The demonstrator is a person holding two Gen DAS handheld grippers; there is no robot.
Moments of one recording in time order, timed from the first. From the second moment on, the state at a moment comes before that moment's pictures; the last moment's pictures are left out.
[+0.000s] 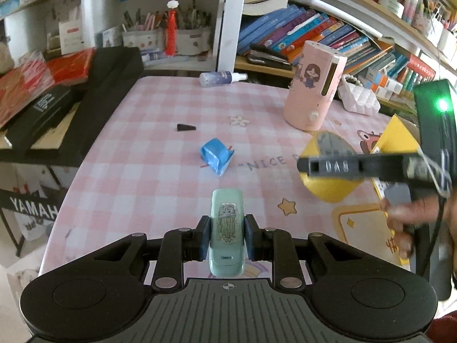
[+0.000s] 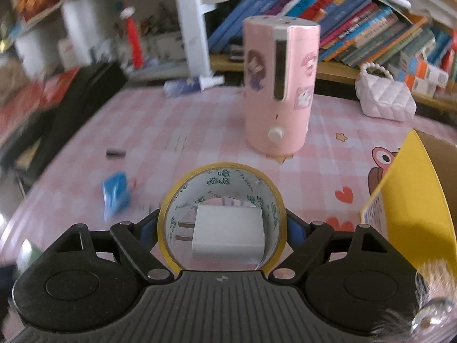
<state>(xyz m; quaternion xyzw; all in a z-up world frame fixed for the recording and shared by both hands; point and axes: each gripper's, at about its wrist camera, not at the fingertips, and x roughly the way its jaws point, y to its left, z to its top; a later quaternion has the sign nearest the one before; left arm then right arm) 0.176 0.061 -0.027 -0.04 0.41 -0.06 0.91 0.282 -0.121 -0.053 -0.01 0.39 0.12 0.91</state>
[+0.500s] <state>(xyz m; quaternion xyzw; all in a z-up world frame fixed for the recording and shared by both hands) 0.147 0.073 -0.018 -0.05 0.39 -0.05 0.92 0.223 -0.109 -0.059 -0.06 0.38 0.14 0.91</state>
